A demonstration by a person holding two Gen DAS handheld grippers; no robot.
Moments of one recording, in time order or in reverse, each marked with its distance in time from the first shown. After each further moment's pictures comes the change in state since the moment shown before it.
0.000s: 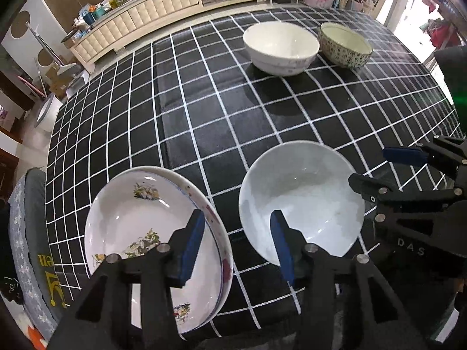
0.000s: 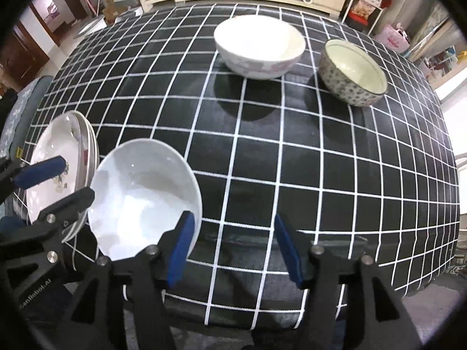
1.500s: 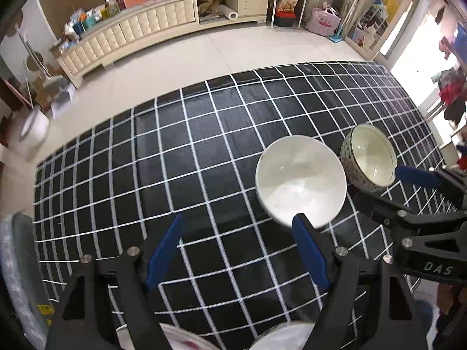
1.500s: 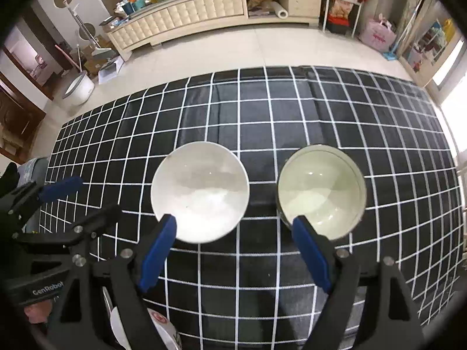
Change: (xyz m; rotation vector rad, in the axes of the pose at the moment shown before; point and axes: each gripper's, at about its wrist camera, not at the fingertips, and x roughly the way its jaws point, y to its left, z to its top) left arm 0.031 0.035 0.192 -0.057 -0.053 -0.099; right arm 0.002 -0.076 0.159 0.162 -0.095 0.081
